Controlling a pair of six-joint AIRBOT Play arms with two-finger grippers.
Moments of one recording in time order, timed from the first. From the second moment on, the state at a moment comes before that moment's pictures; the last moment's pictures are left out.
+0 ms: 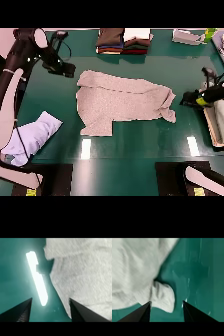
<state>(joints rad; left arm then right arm) -0.24 -1.60 1.78 1.54 -1.42 -1.56 -0.26 -1.14 0.98 -1.37 1.24 1.53</state>
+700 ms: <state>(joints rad) -0.27 -1.41 1.40 1.51 -1.35 -1.62 -0.17 -1.30 0.88 -1.41 1.19 1.55</state>
